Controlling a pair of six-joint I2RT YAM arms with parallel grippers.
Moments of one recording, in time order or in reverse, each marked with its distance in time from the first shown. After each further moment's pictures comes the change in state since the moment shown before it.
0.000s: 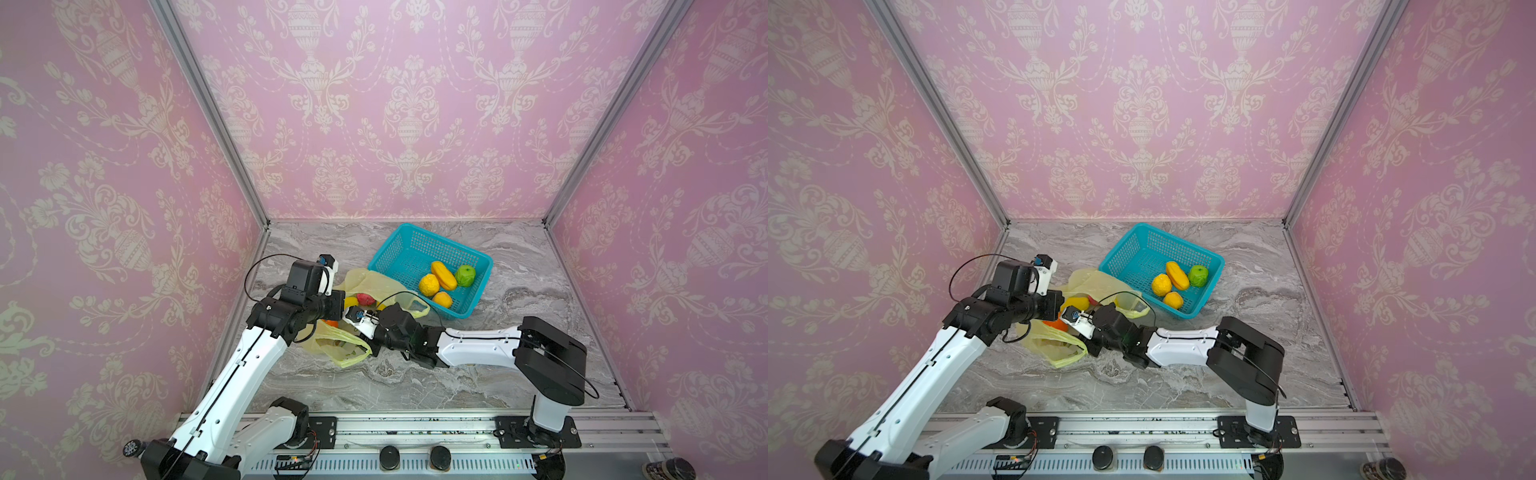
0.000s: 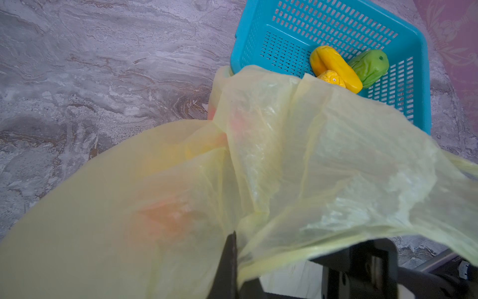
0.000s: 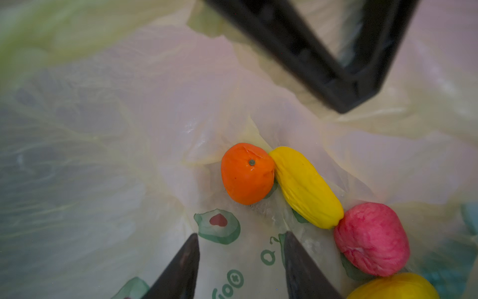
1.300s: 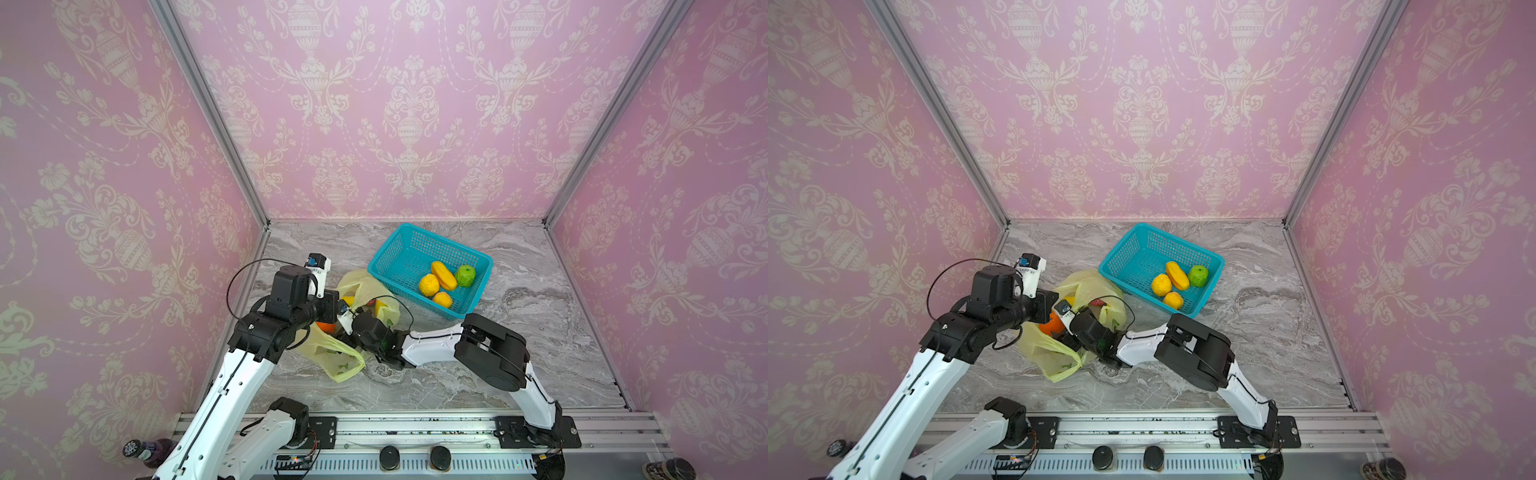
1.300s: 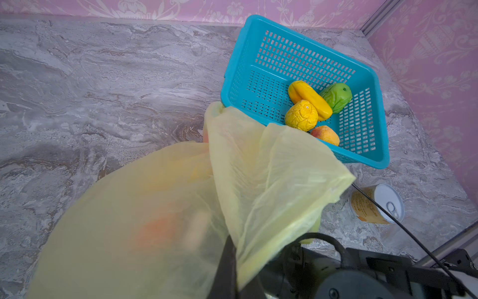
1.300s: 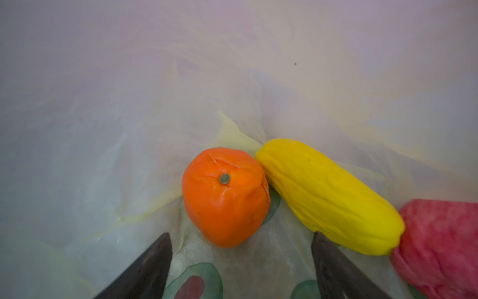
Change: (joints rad) left arm 0.005 -0.135 0.000 0.020 0.022 0.000; right arm 0.015 0.328 0.240 0.092 0.142 0.269
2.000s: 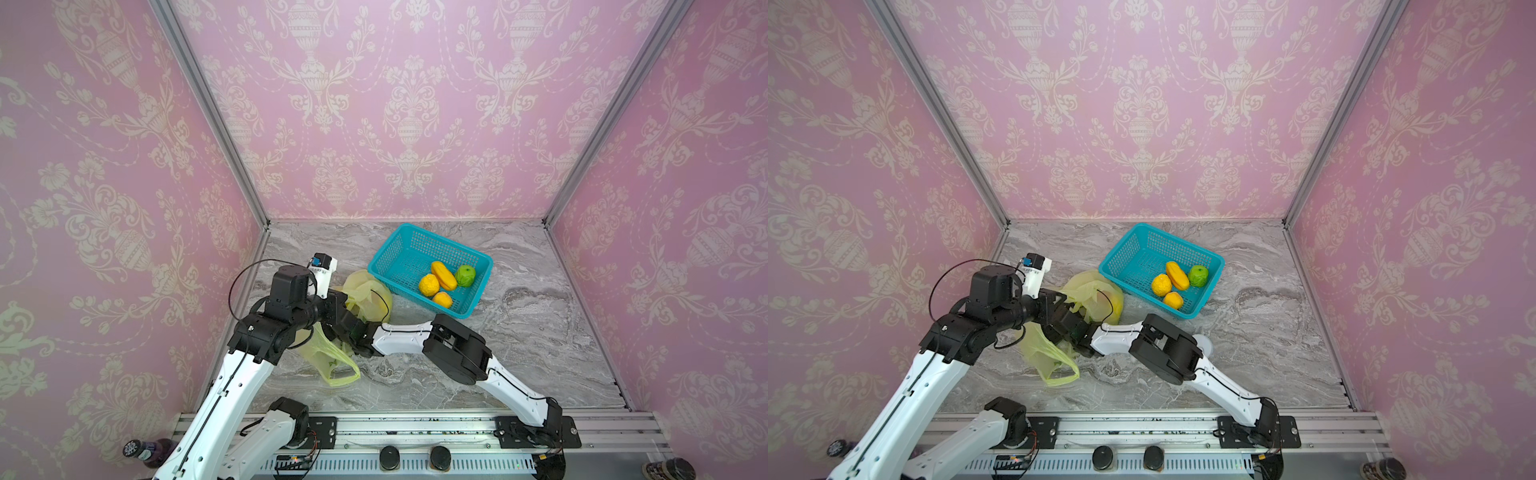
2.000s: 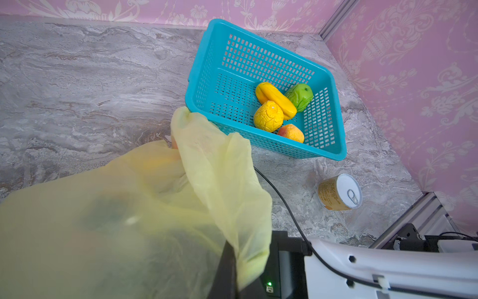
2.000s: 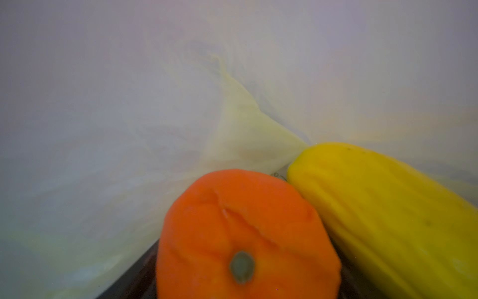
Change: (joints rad) left arm 0.000 -0.009 -0.011 0.040 0.135 0.000; right arm -0.014 0.323 0.480 -0.248 0.080 0.109
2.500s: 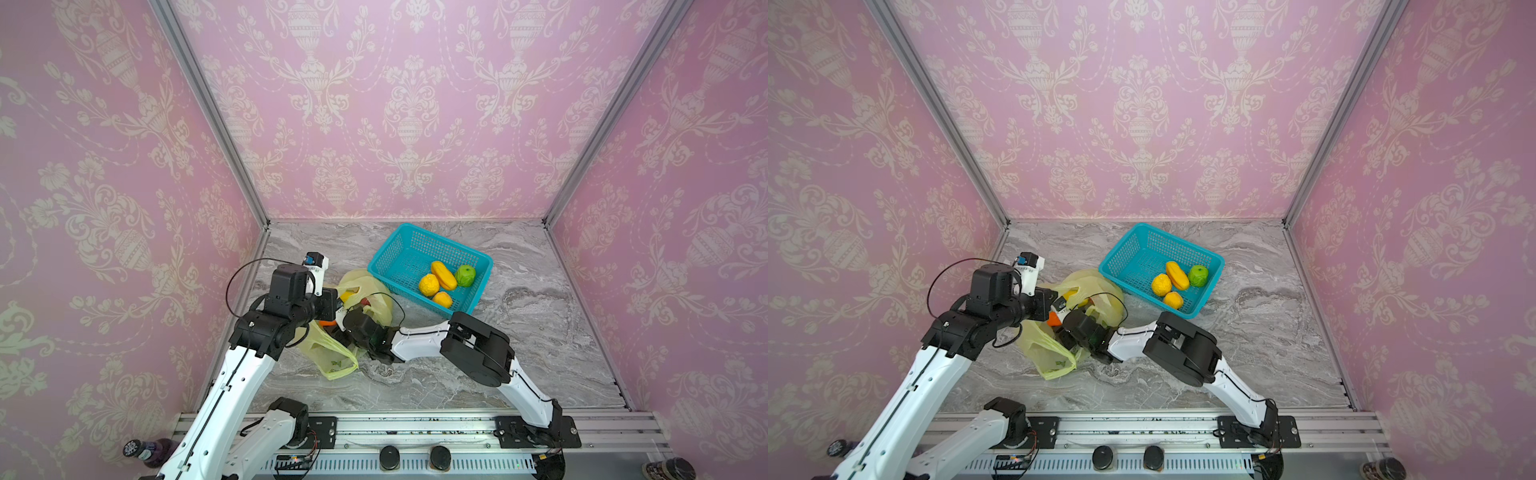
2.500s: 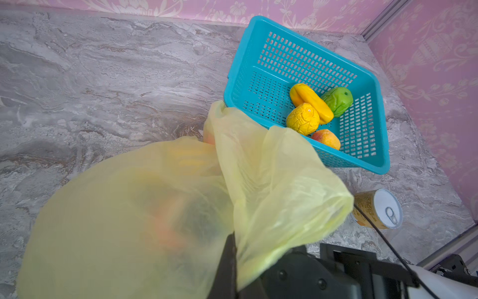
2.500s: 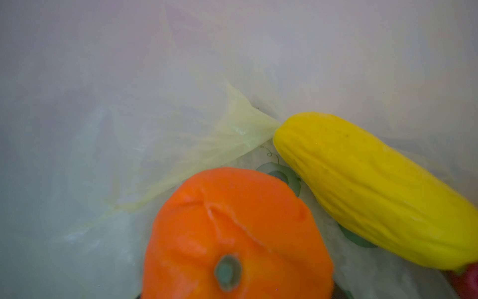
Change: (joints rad) left arm 0.048 0.029 0.000 -0.021 -0.114 0.000; right arm 0.000 -0.254 -0.398 0.220 -0.090 -0.048
